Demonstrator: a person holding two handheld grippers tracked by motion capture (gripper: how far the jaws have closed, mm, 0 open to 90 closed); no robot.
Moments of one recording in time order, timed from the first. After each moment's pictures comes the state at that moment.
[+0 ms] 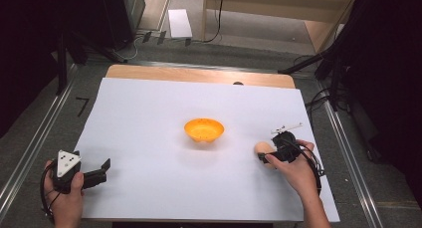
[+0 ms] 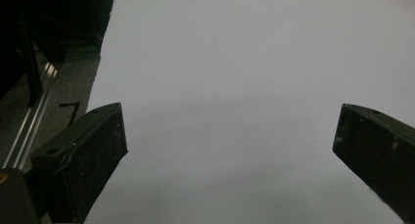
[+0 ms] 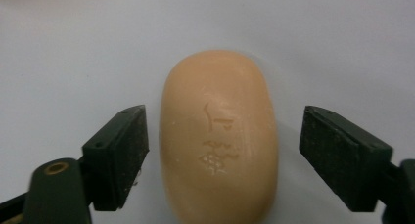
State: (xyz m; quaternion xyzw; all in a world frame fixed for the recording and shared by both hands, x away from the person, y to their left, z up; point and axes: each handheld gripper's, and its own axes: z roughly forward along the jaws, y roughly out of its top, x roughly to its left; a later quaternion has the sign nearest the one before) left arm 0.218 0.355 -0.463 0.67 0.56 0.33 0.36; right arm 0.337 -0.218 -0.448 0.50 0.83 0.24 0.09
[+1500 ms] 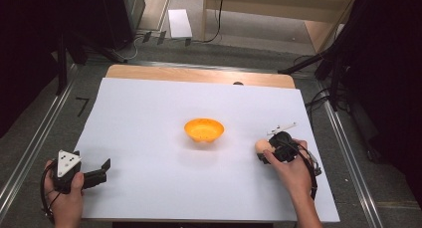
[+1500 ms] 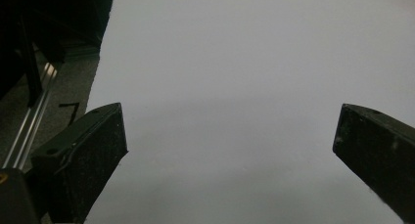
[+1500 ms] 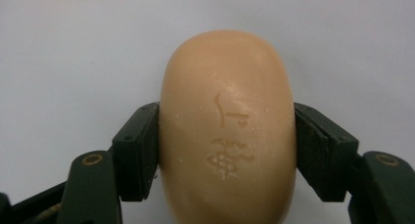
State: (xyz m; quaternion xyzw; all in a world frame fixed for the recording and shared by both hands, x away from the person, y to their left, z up) left arm 0.218 0.355 -0.463 0.68 0.56 0.33 0.35; right arm 0.340 -0.214 -0.447 0.45 0.86 0.23 0.10
